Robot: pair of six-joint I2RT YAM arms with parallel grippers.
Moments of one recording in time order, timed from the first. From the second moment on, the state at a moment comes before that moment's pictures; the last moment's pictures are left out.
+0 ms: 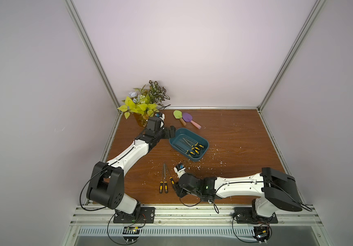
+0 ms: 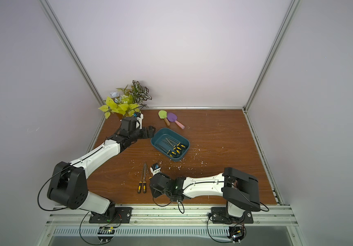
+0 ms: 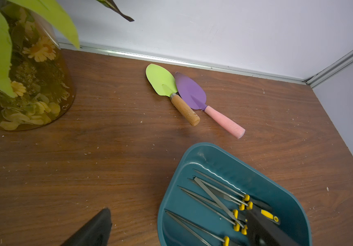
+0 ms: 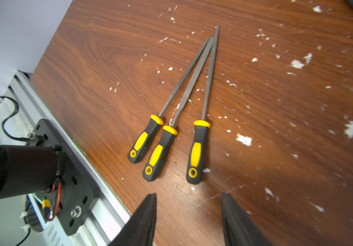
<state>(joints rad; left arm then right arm) -0.31 1.50 1.03 -0.12 0.09 -0.33 1.37 1.66 0.91 -0.06 0.23 0.77</state>
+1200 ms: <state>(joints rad) -0.31 1.49 1.03 -0.13 0.10 -0.33 1.39 1.90 1.12 -0.23 0.33 0.73</state>
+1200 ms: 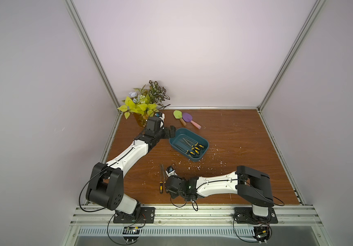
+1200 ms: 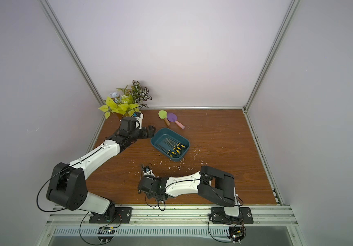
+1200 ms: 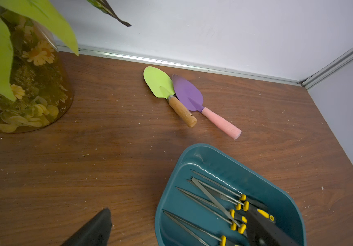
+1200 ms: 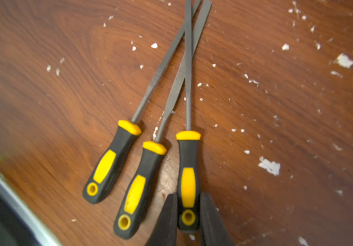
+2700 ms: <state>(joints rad) -0.37 1.38 0.96 -0.01 0.17 -0.30 0.94 1.47 0.98 -0.27 0.19 0.34</state>
